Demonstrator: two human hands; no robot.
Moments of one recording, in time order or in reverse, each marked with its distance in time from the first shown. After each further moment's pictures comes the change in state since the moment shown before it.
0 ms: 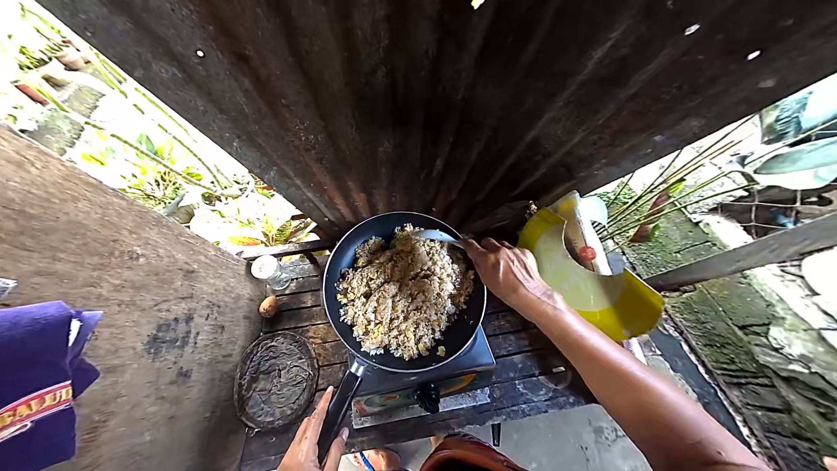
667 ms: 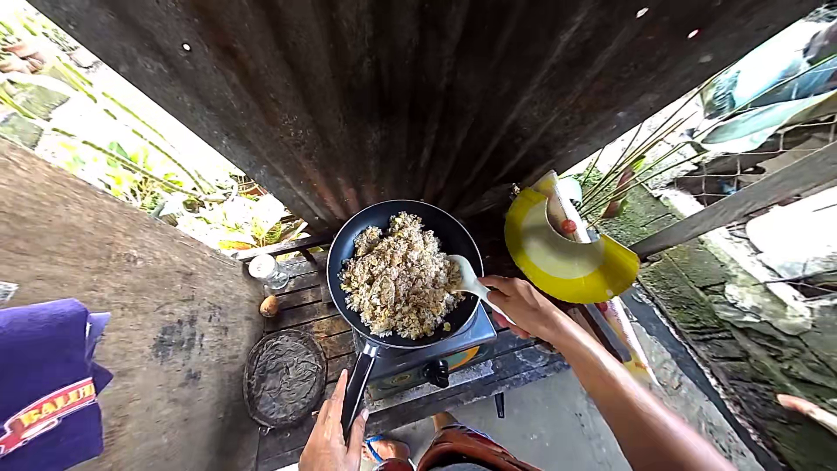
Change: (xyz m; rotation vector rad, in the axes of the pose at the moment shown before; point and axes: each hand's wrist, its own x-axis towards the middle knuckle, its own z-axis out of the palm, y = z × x) left_hand 0.001 0.002 -0.006 0.009 -0.040 0.010; right_hand -0.075 -0.037 -0.028 0.673 -0.522 0.547
